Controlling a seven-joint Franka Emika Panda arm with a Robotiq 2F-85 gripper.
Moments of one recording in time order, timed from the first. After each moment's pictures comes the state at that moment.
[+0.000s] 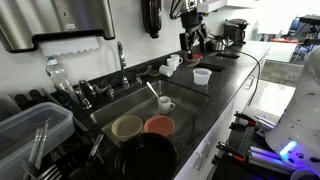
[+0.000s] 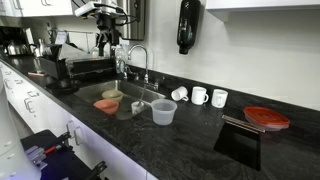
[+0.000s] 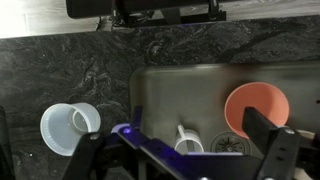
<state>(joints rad) 0.08 -0.31 0.15 -2.24 -0.07 1.72 0.29</state>
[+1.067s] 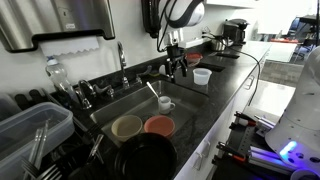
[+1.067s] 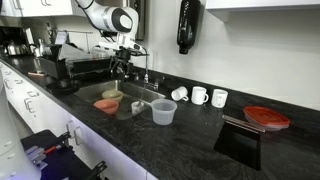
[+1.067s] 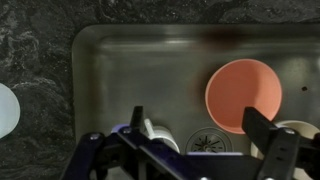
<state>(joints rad) 0.07 0.03 0.08 -2.21 0.07 2.02 0.12</state>
